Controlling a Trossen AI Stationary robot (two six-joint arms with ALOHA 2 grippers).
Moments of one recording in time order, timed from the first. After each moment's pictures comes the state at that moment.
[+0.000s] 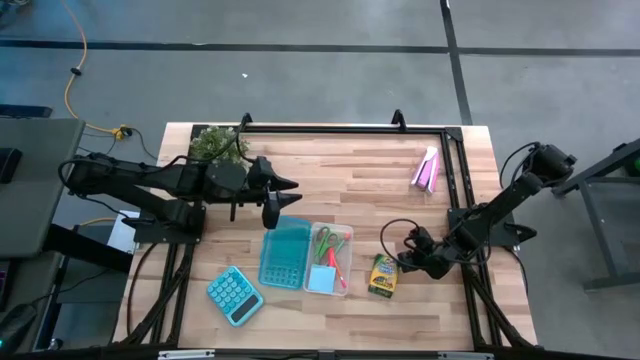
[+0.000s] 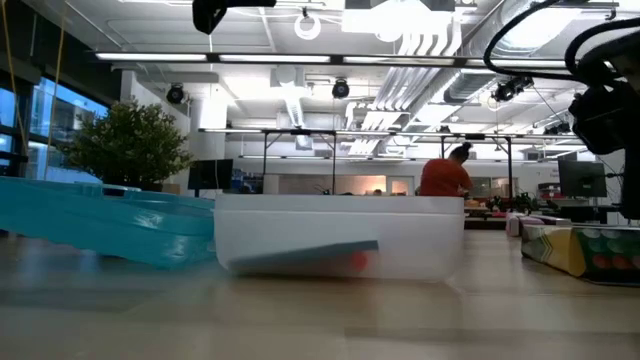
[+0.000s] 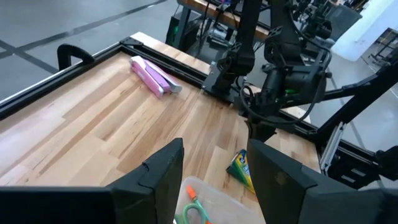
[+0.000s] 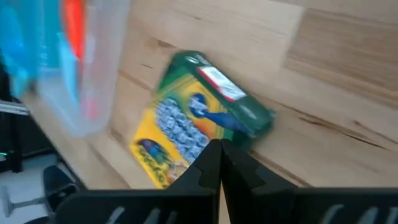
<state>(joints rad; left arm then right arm) 0.01 1.12 0.99 -0.23 -0.27 -0.44 0.71 1.16 0.38 -0.16 0.33 1.87</state>
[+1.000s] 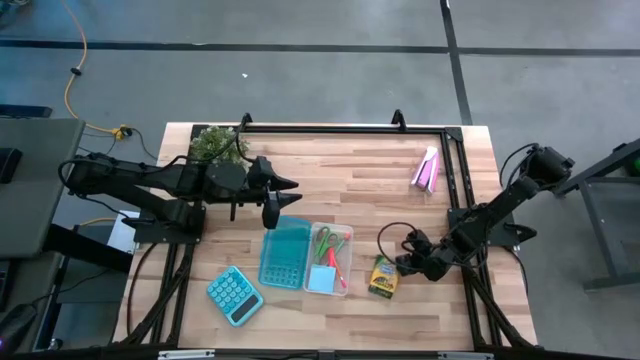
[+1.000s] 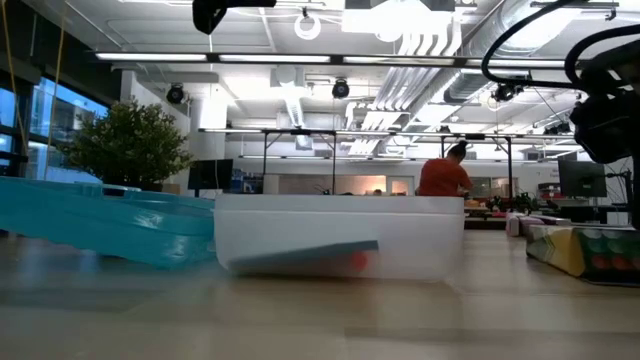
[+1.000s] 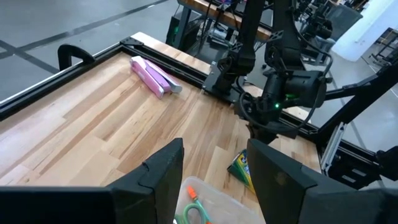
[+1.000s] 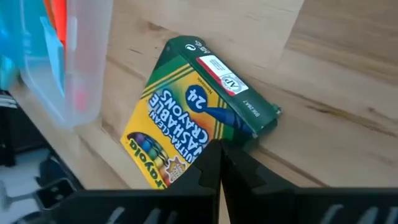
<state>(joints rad) 0.01 1.12 0.99 -0.23 -0.27 -0.44 0.71 1.22 0.38 -0.11 0.29 1.87</state>
